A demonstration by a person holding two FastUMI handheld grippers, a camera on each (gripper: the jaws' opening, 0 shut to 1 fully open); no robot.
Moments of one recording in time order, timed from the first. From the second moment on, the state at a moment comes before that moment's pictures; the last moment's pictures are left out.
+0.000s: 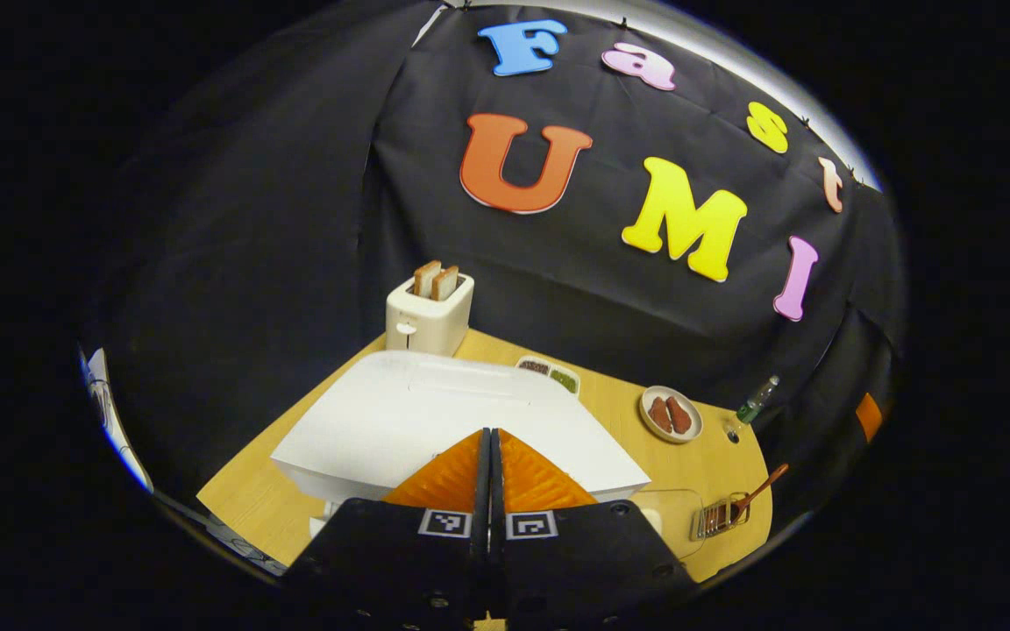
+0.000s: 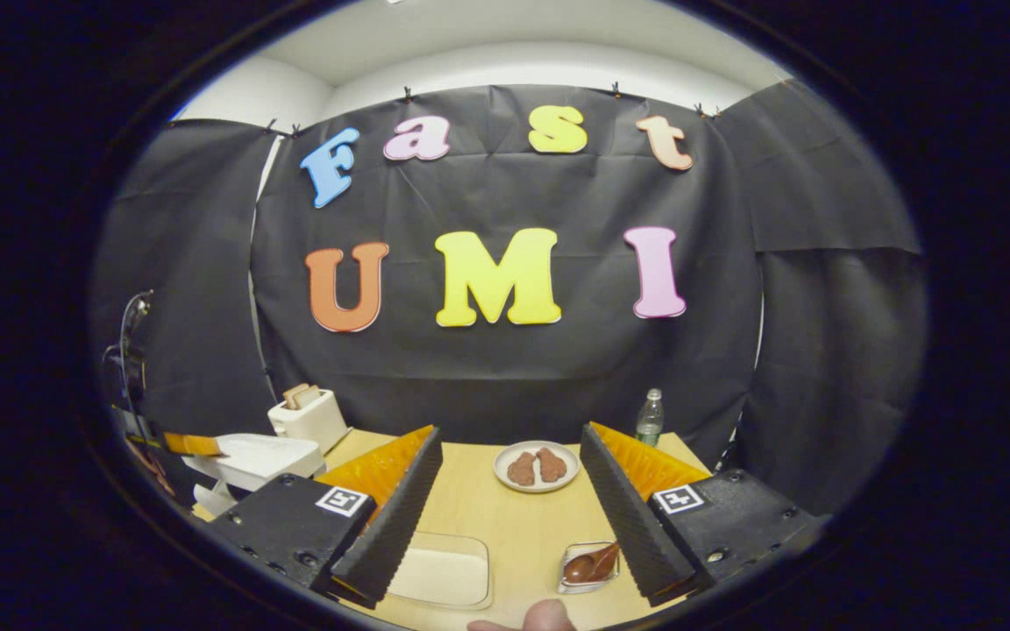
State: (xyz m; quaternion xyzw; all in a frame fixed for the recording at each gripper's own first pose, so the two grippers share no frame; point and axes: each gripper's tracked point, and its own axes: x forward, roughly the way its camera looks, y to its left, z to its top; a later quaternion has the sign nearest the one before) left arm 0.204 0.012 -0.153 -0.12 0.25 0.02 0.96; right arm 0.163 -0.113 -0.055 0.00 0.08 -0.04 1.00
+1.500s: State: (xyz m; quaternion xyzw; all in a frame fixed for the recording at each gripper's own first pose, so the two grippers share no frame) left arm 0.179 -0.022 0.001 -0.04 0.04 0.03 1.00; right arm 0.157 -0.241 -0.229 0.13 0.26 -0.08 0.95
